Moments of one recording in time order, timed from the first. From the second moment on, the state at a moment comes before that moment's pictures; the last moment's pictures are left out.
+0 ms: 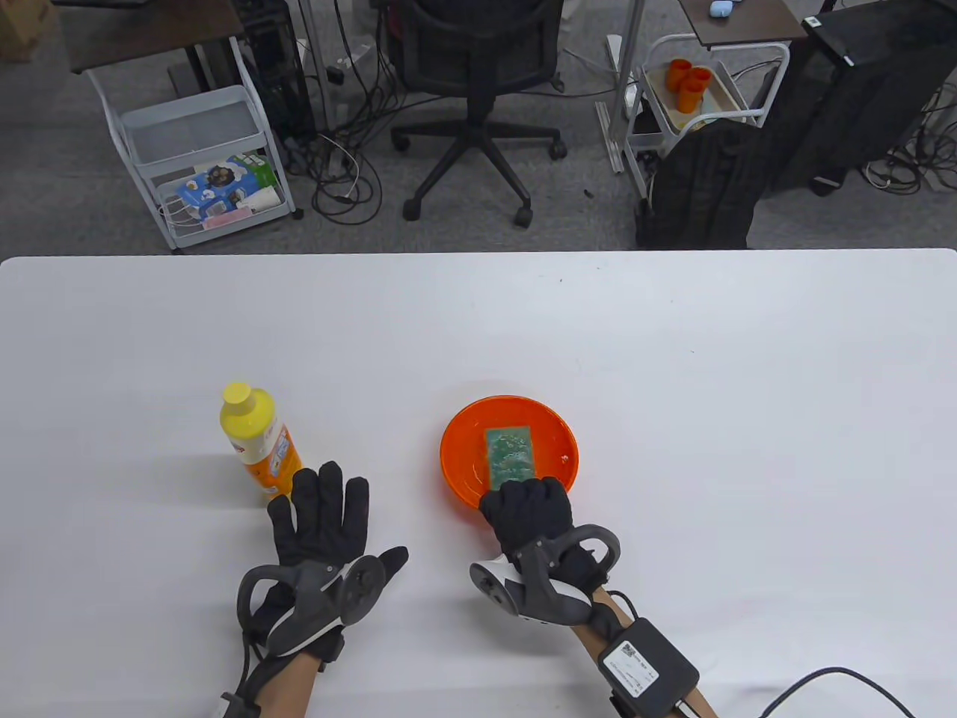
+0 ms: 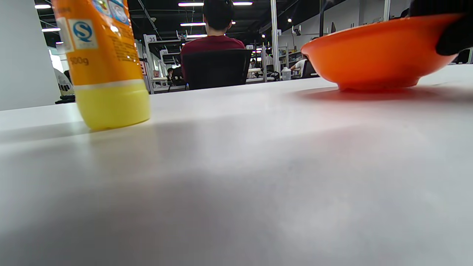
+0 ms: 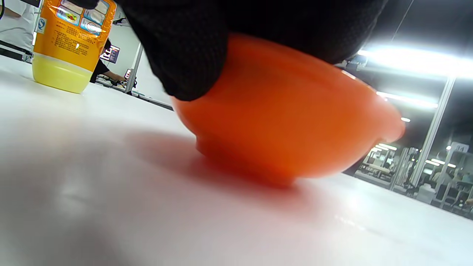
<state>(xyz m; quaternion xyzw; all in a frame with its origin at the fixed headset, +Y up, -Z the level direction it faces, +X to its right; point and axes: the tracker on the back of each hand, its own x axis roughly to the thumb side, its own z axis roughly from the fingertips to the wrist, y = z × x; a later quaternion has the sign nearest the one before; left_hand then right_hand) -0.189 -0.741 -0.199 0.00 -0.09 -0.04 1.00 0.042 -0.740 -0.228 -0.24 0.17 -0.95 0.09</state>
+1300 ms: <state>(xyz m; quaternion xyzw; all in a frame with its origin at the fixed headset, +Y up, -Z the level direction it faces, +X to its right) -0.190 -0.741 -0.200 0.03 -0.05 -0.03 1.00 0.248 -0.734 -0.216 0.00 0.03 -1.00 -0.01</state>
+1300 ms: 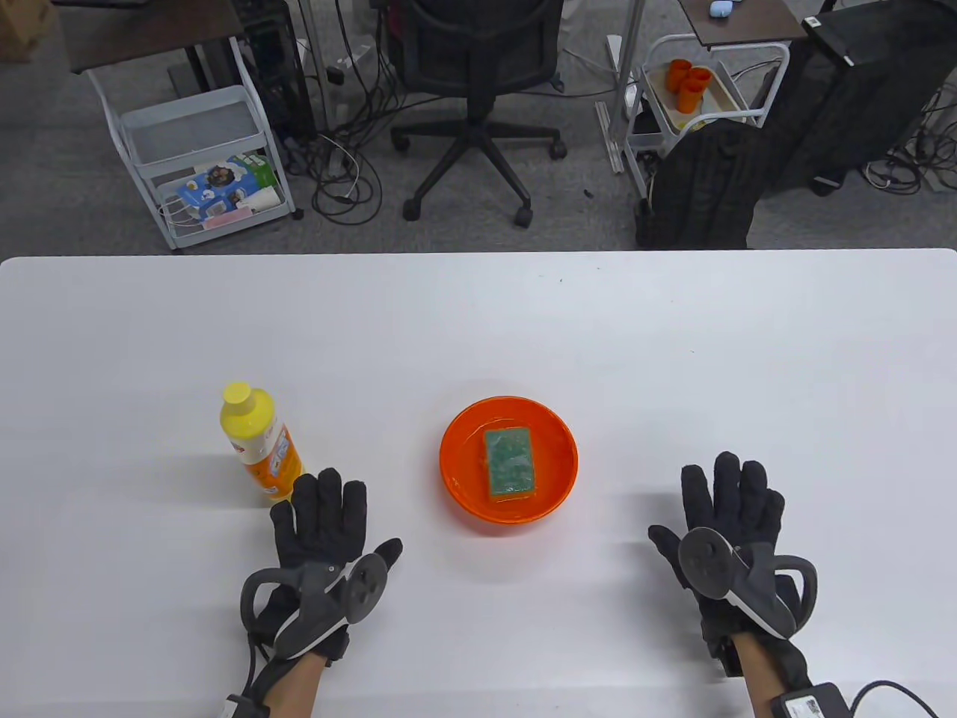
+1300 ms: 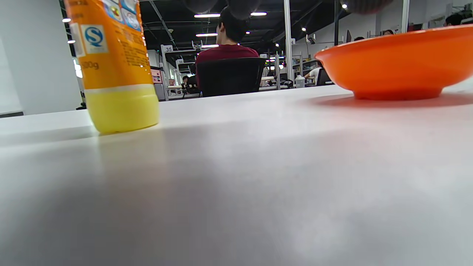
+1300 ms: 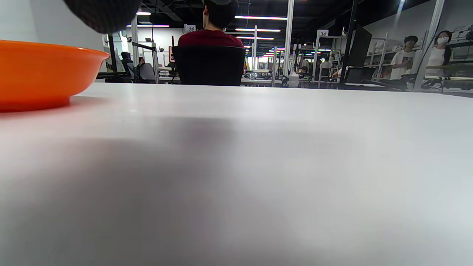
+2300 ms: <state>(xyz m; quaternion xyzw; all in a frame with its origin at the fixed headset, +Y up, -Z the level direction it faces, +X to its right) -0.307 -0.766 -0.267 0.01 0.20 0.29 0.93 0.241 -0.738 -0.214 -0.01 0.03 -1.00 -0.03</state>
